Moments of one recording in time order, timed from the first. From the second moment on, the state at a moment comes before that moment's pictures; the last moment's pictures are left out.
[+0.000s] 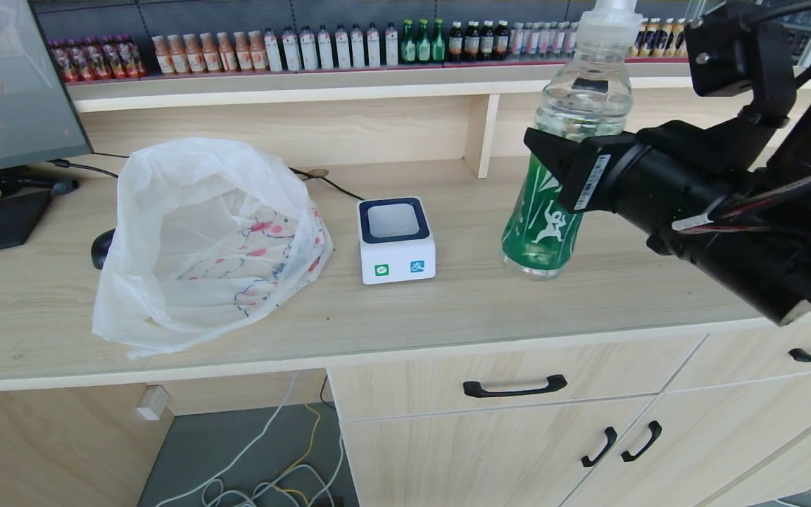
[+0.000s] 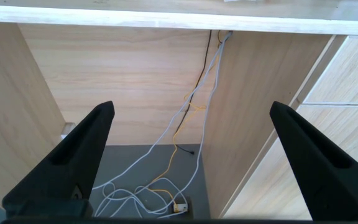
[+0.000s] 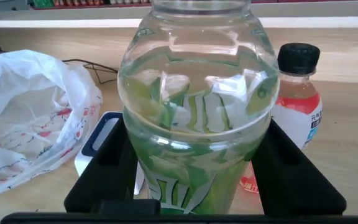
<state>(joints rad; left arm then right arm) 0.00 0.00 0.00 0.00 0.00 0.00 0.67 1.56 -0.97 -0.83 -0.30 -0.08</state>
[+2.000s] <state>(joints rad) 0.00 0.00 0.00 0.00 0.00 0.00 1.04 1.57 -0.29 -1.57 -0.23 -1.02</state>
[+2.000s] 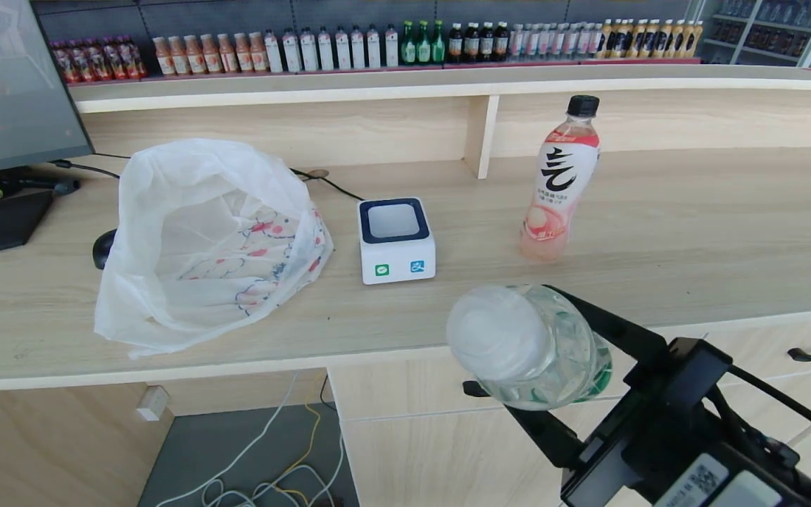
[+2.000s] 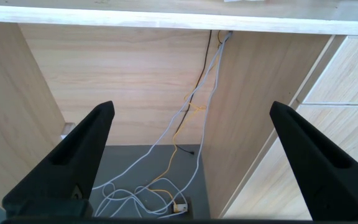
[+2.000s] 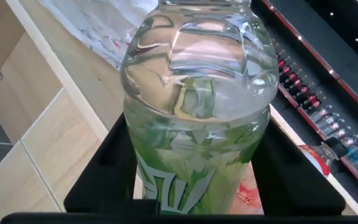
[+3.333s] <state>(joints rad) 0.00 0.00 0.00 0.00 0.00 0.00 1.19 1.60 -0.40 -1.57 -0.01 -1.51</state>
